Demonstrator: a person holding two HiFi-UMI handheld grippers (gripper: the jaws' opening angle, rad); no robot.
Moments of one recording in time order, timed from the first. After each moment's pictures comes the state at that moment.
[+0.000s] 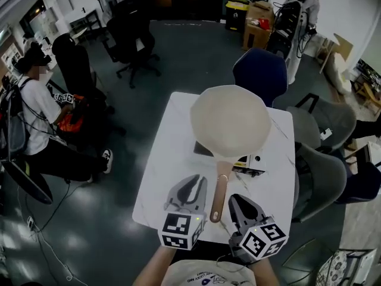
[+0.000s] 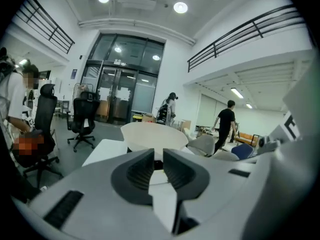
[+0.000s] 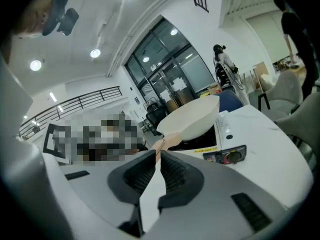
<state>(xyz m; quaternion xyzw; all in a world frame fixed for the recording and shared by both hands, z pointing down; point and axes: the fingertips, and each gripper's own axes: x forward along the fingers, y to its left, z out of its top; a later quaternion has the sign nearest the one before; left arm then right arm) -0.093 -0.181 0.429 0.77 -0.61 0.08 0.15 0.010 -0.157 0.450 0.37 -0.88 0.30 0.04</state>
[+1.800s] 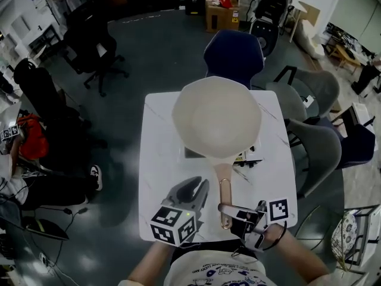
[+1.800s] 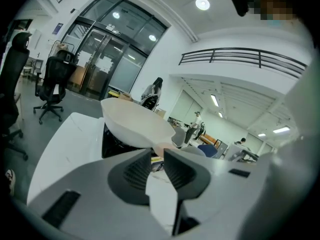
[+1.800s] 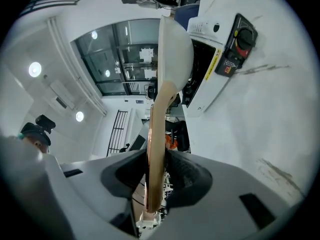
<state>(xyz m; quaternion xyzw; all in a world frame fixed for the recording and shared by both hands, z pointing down) -0.090 -0.210 0.462 0.85 -0.44 0.08 0.29 -0.041 -0.140 0.479 0.12 -0.71 0.69 -0.07</state>
